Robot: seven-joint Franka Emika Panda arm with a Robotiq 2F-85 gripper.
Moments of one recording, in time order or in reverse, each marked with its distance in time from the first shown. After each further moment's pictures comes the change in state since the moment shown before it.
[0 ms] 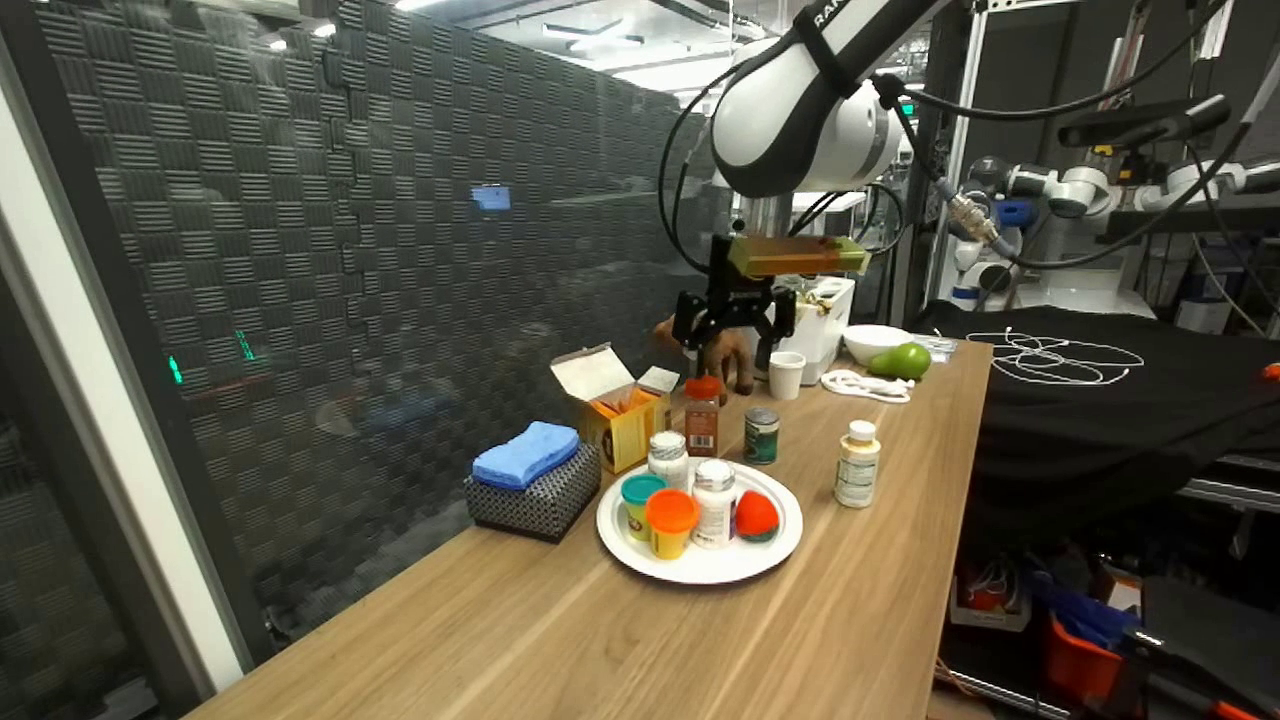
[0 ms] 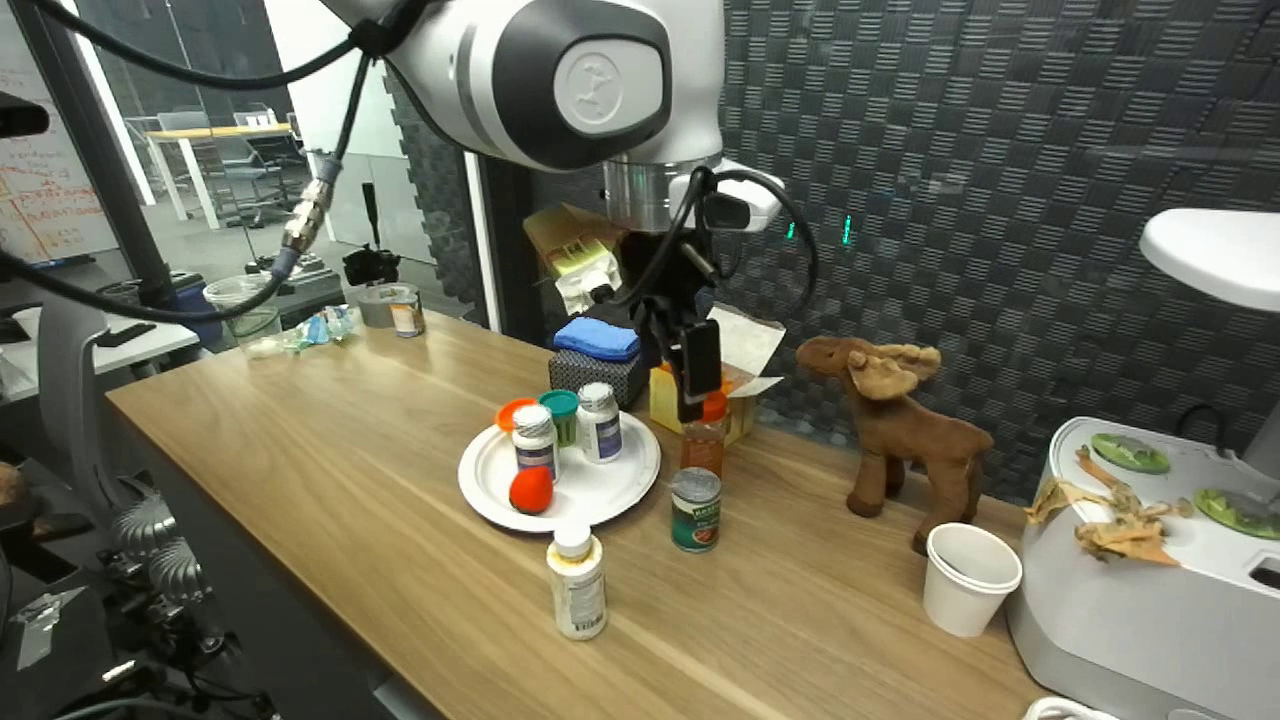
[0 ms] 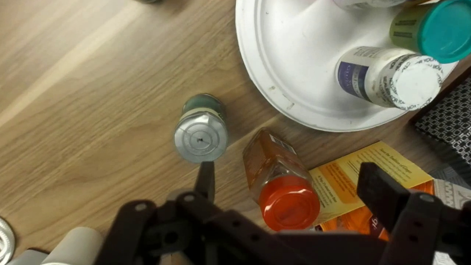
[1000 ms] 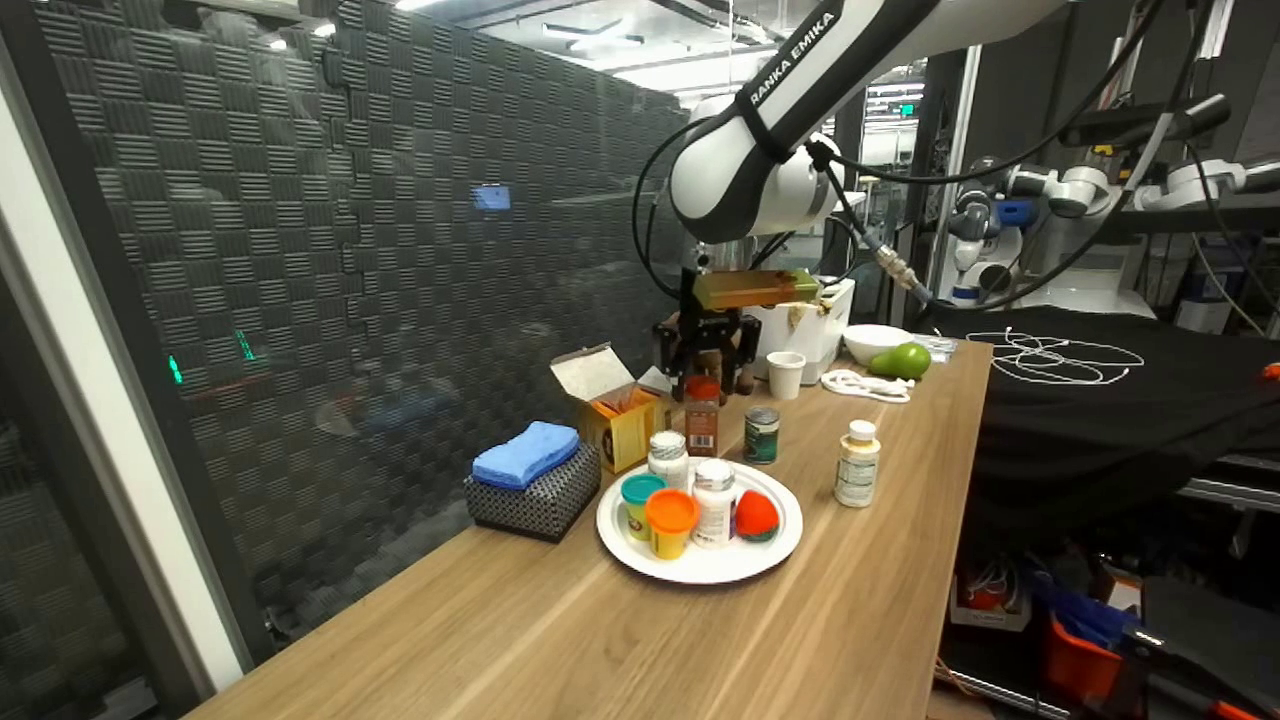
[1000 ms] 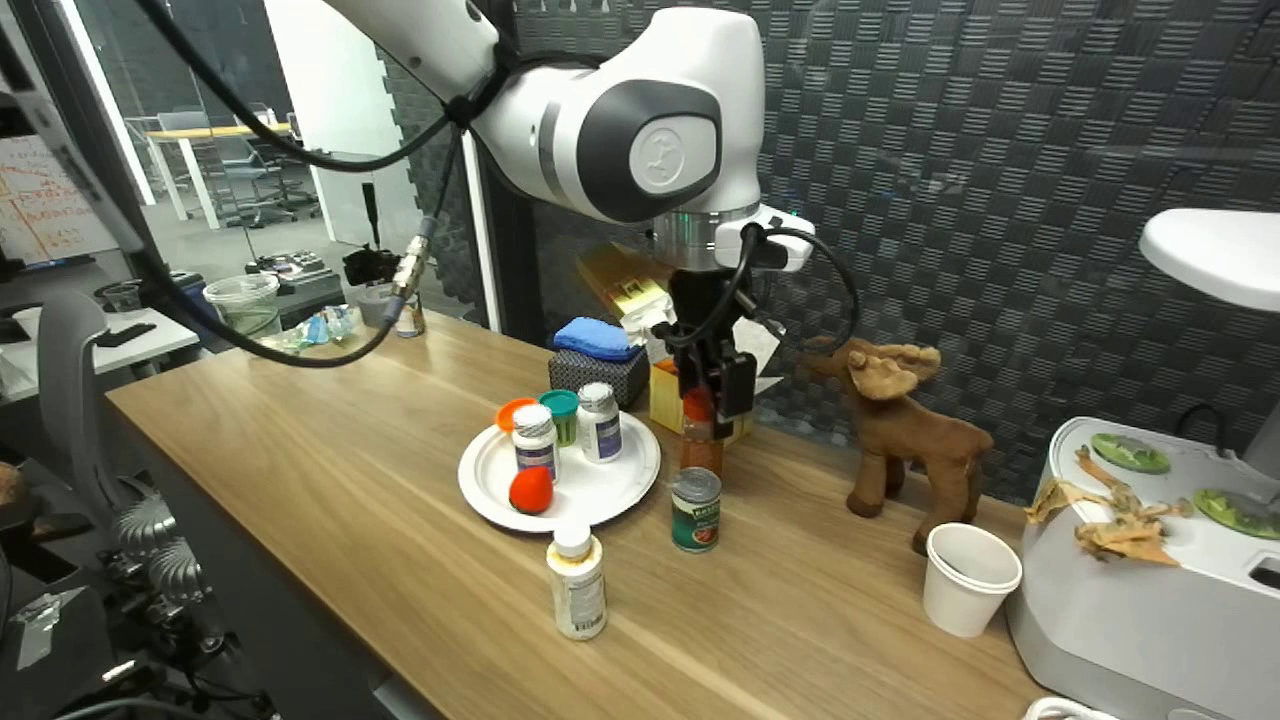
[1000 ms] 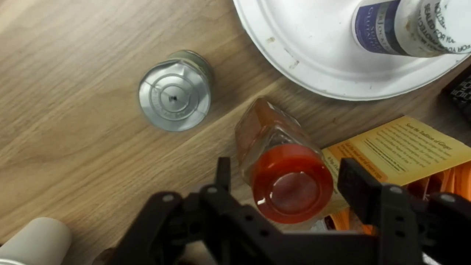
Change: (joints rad) arm -0.003 0.188 -0.002 0.189 0.000 -0.010 0.000
